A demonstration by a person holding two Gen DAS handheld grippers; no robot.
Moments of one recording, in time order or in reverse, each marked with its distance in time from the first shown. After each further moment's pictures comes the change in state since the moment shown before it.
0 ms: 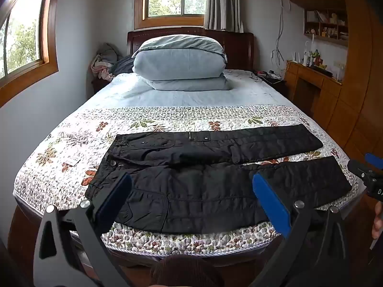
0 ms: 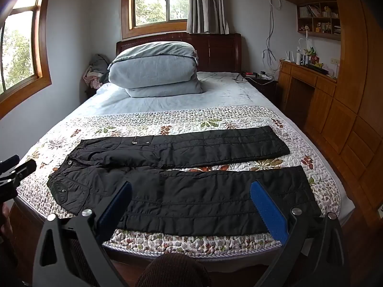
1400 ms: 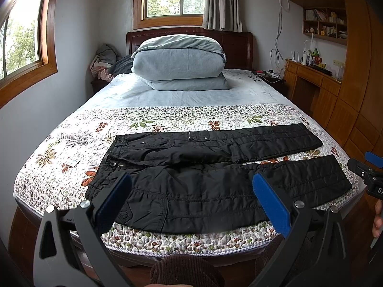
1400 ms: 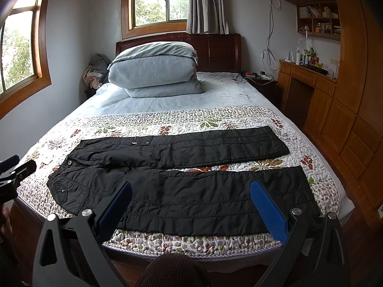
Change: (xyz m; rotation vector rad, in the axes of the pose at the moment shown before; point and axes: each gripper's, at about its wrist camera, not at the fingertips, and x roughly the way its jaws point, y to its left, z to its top) left arm 0.003 -0.001 -0.002 0.007 -0.002 0.001; right arm -0.001 0.000 0.001 0.001 -0.001 0.001
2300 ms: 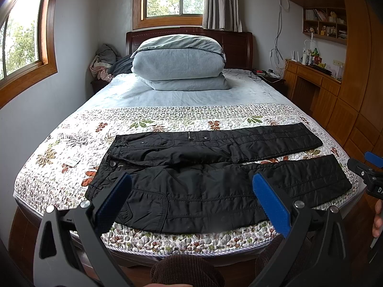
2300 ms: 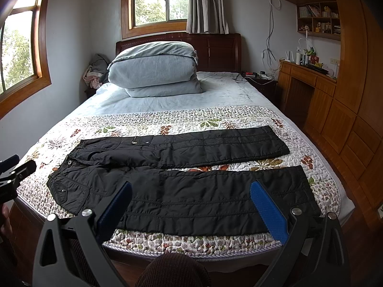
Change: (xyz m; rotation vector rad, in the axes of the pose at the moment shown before) left arm -0.002 -0.002 0.002 0.000 0.000 0.001; right arm 0.001 0.001 -0.001 0.000 0.001 0.002
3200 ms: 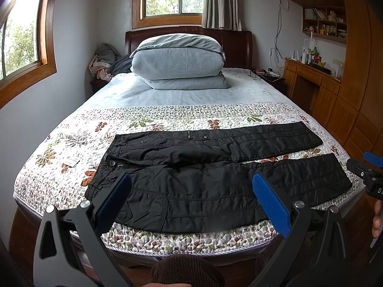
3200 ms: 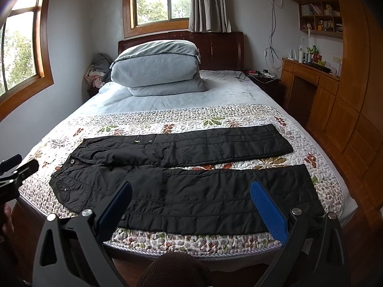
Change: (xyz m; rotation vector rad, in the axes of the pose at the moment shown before) left arm 0.001 -0.002 0.000 0.004 0.006 -0.003; right arm 0.005 0.003 -0.005 0.005 0.010 0.021
